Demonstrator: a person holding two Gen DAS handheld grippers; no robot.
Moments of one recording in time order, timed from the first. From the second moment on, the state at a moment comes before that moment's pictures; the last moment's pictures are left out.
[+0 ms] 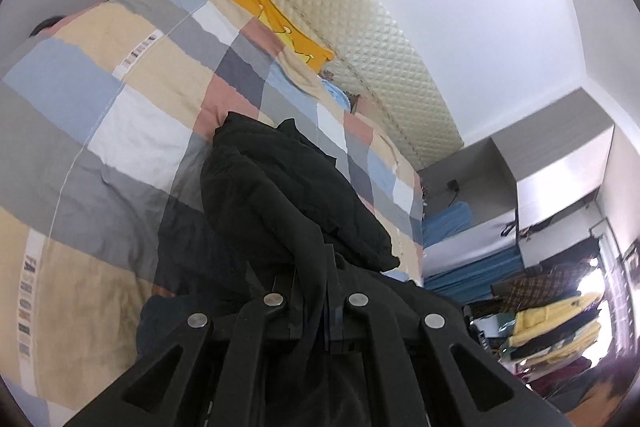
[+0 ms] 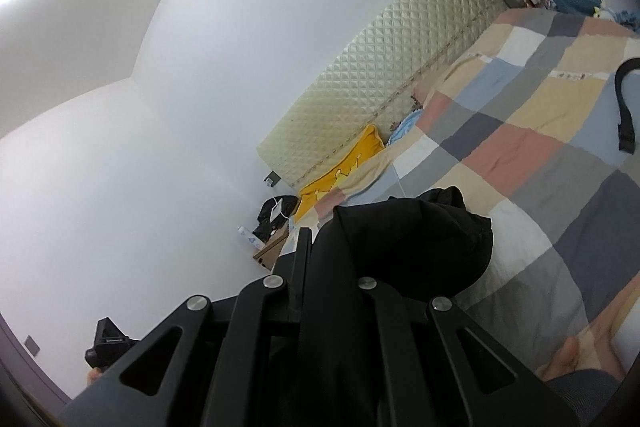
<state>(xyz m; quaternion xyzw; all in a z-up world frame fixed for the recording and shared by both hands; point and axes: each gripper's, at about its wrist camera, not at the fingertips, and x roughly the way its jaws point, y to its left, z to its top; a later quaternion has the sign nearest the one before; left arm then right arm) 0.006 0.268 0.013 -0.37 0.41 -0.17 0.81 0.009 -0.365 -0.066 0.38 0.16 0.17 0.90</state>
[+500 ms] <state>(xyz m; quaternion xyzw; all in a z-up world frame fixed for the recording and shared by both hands) 0.148 0.243 0.030 -0.27 0.42 -0.14 0.85 0.134 -0.373 -0.053 0.36 0.24 0.13 0.90</state>
